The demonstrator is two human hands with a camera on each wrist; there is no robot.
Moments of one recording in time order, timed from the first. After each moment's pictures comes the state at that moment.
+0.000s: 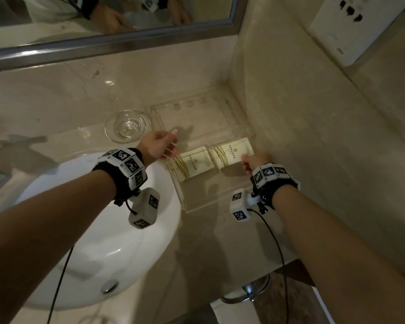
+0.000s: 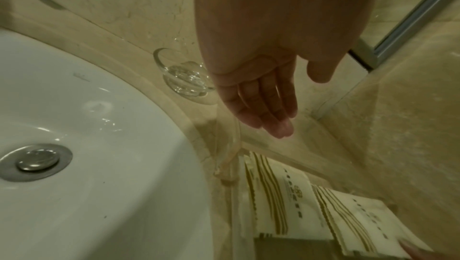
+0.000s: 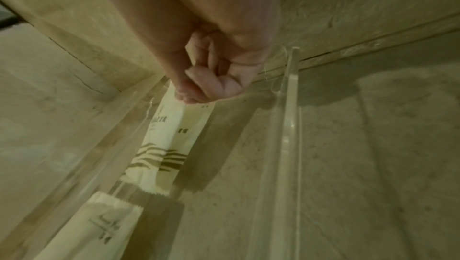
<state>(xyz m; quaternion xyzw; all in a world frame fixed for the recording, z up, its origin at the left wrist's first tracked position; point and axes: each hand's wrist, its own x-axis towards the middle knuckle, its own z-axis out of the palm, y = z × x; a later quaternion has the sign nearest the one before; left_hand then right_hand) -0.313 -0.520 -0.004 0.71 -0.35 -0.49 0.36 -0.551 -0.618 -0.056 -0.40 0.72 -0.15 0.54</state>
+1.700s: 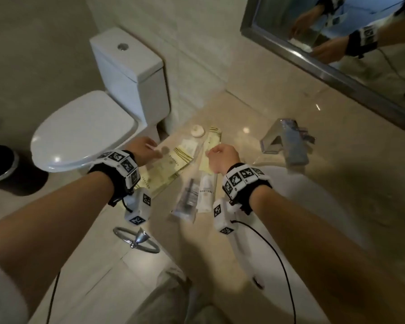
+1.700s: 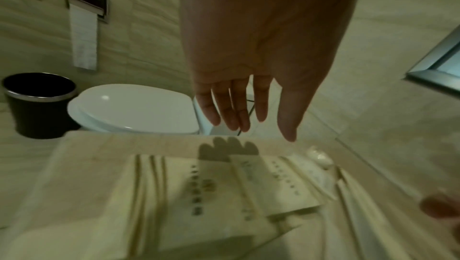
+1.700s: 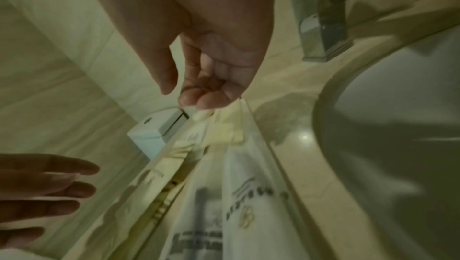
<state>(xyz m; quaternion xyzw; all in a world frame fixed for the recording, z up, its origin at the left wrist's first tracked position) -0.059 0.025 0.003 0.90 0.10 -0.26 0.33 -0.095 -0.184 -0.001 -0.83 0.25 0.14 0.49</state>
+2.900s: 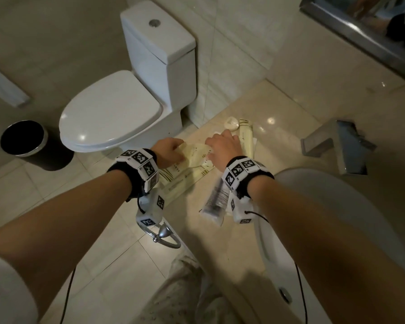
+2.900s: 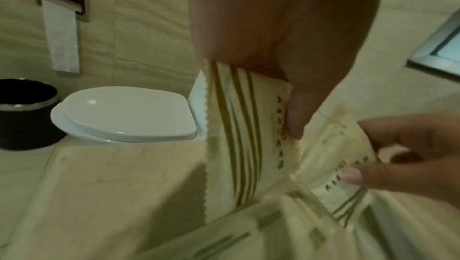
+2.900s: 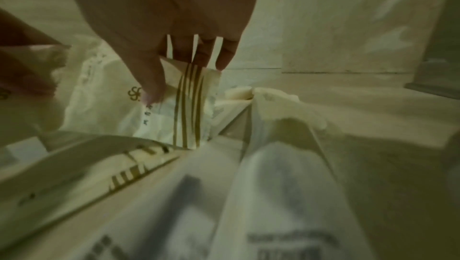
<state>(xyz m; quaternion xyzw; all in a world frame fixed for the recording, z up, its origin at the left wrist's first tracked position) -0.056 0.050 -0.027 0.91 -0.01 -0.28 0.30 -0.052 -0.120 -0.041 -0.98 -0.15 0.13 0.05</state>
